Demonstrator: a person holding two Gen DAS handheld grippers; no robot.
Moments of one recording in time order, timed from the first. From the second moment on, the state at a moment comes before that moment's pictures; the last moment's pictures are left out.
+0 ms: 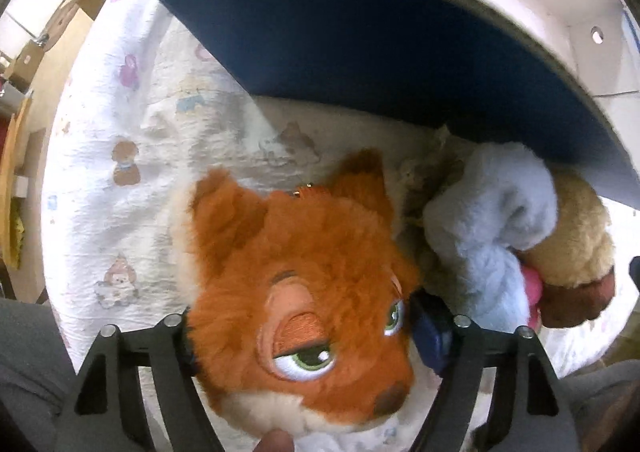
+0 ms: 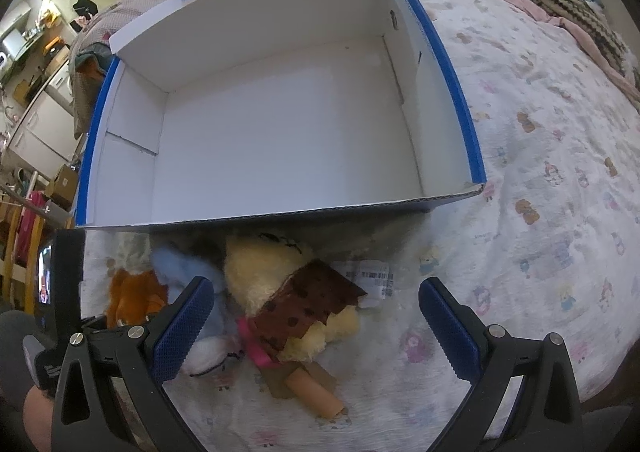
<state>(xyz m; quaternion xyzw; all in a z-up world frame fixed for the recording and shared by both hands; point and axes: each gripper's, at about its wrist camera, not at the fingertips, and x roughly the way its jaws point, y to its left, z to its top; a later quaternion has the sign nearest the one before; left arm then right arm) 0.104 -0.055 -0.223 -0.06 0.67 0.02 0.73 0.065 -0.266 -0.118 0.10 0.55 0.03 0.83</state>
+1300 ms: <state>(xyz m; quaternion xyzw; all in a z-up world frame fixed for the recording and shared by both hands) 0.106 0.022 -0.215 -0.08 0.66 -0.05 0.75 0.080 -0.255 -0.151 0.14 0.61 0.09 0.77</state>
